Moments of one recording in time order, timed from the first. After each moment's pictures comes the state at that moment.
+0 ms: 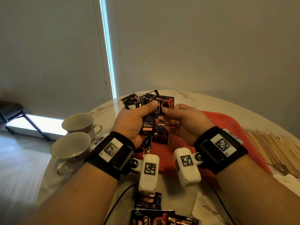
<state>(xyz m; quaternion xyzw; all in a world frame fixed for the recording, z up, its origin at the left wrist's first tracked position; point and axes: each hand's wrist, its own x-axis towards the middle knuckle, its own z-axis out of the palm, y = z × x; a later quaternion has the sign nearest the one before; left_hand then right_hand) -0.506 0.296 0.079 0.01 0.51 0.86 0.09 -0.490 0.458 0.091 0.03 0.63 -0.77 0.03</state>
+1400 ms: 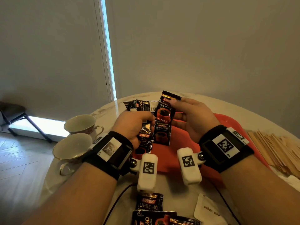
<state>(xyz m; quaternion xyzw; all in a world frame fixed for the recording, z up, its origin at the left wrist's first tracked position) -0.513 0.289 0.078 -0.07 0.59 0.80 0.11 -0.494 0.462 0.097 0.04 0.64 -0.77 -0.06</state>
